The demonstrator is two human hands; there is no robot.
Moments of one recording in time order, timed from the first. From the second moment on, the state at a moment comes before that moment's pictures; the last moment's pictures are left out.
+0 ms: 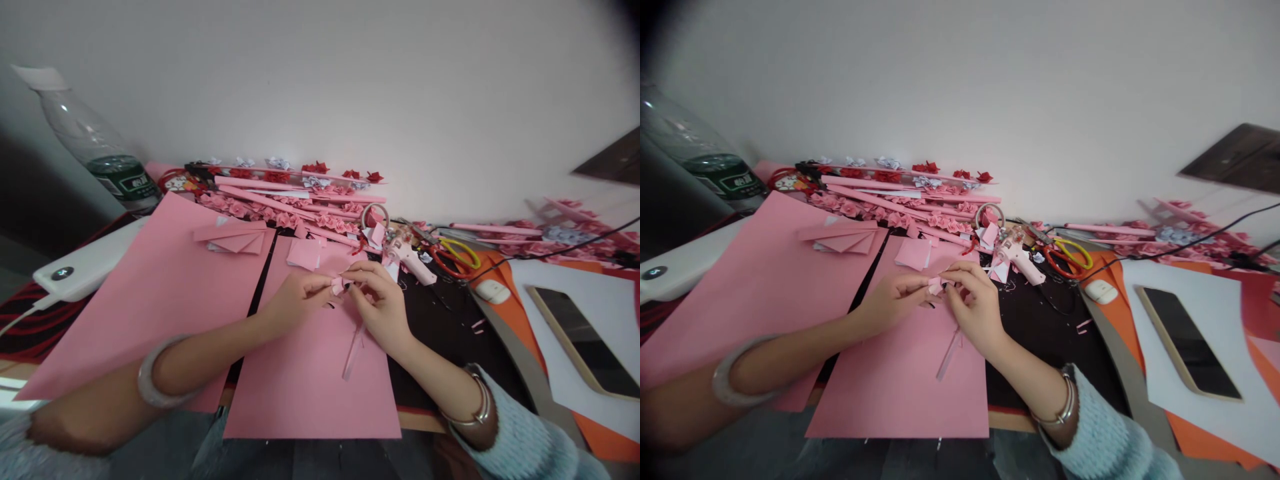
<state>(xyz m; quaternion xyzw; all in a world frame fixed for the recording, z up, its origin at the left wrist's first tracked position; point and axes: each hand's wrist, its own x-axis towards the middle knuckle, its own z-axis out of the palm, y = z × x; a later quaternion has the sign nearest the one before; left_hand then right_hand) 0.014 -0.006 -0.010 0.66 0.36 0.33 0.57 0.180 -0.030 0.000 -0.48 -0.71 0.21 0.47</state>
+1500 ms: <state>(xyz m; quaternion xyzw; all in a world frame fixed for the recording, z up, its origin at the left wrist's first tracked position) 0.012 -0.002 -0.006 0.61 0.33 0.28 0.66 0.188 -0.028 0.000 -0.48 -0.79 0.16 0.34</state>
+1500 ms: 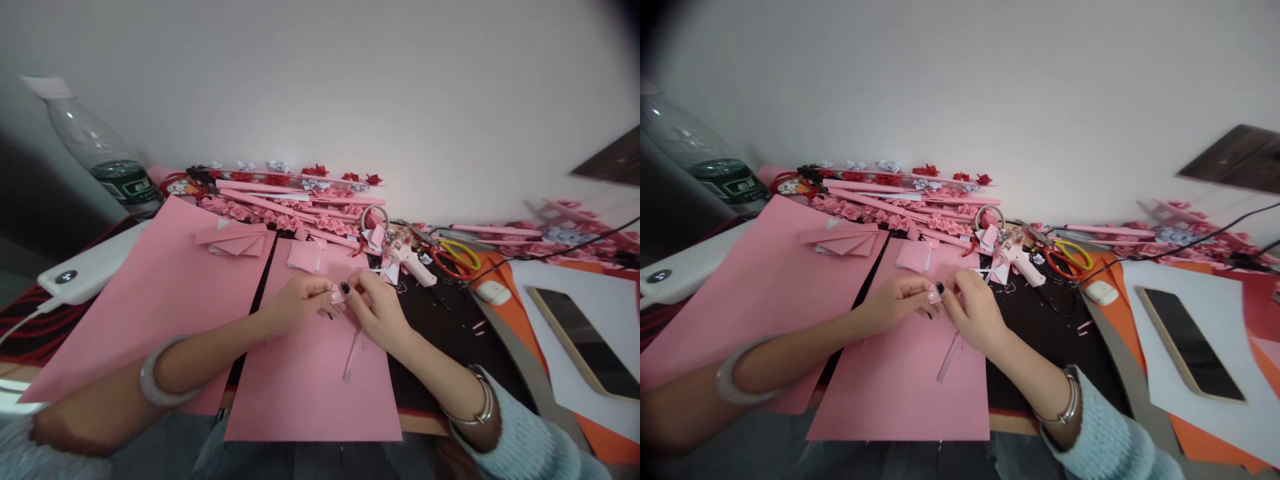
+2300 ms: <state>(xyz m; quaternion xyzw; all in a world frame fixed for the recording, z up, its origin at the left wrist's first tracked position) 0.008 0.001 -0.007 0.66 0.37 0.34 0.56 0.189 -0.025 0.000 -0.45 -0.81 0.24 0.29</state>
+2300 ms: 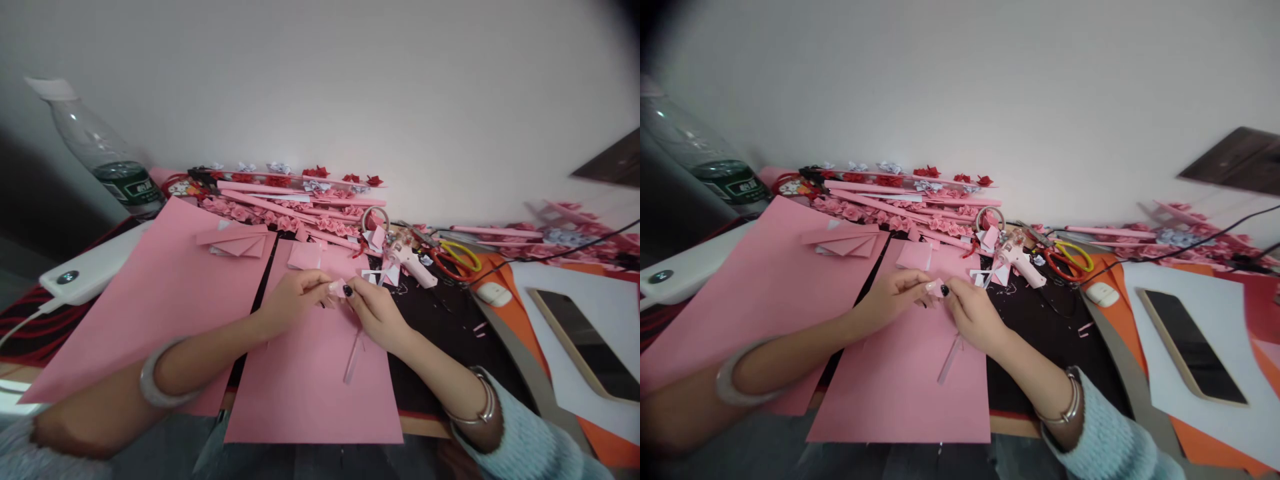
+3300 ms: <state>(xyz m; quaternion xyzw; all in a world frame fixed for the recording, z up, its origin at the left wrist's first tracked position) 0.009 -0.006 -0.001 0.76 0.36 0.37 0.39 0.183 -0.036 -0.001 -0.47 -0.84 0.12 0.26</state>
